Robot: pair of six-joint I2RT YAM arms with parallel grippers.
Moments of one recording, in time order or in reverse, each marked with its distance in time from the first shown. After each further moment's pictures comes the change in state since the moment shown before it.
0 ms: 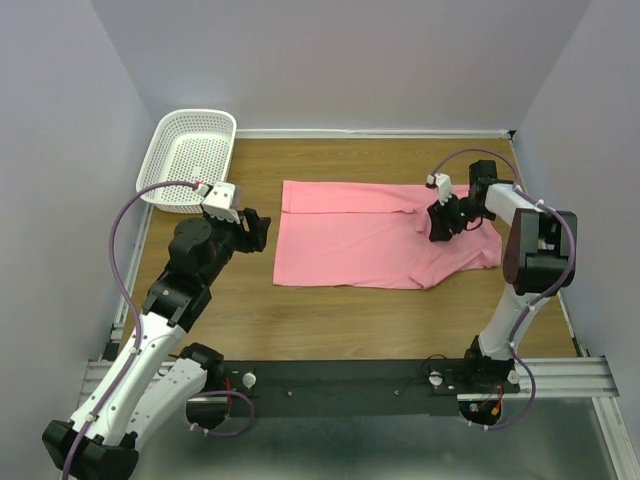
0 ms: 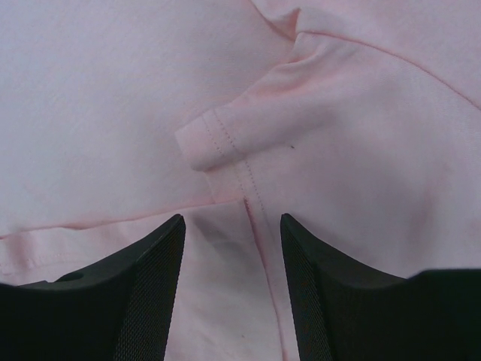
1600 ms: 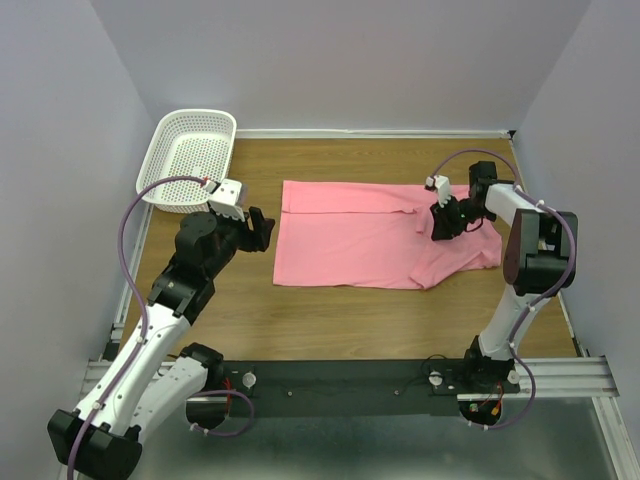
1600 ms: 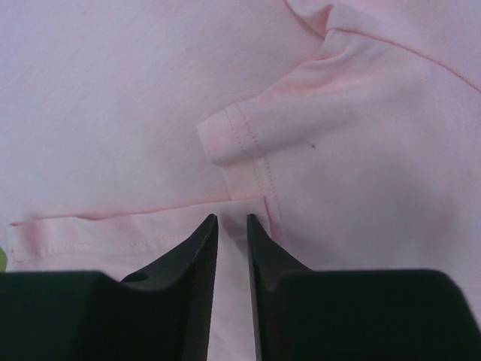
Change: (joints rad) left arm 0.026 0.054 0.000 0.004 0.068 0.001; right arm 0.001 0.002 -0.003 -0.038 -0.028 -0.042
